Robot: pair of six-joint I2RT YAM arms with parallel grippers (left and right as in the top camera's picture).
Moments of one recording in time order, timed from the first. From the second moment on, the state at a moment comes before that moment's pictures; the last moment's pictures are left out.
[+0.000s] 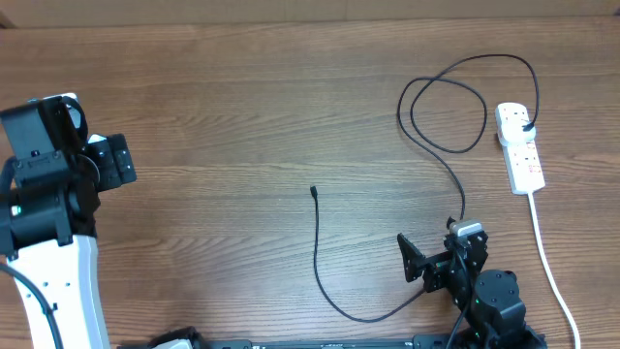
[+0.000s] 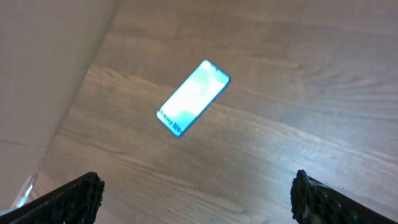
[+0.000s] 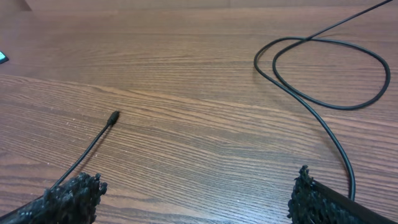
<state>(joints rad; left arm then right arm) 0.27 1.21 1.40 -1.07 -0.27 0.04 0.41 0.01 0.17 -0.55 0.04 0.15</state>
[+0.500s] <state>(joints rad) 0.31 1.22 1.40 -1.09 -0.25 0.05 0.41 0.01 0.17 -0.55 0.04 0.15</state>
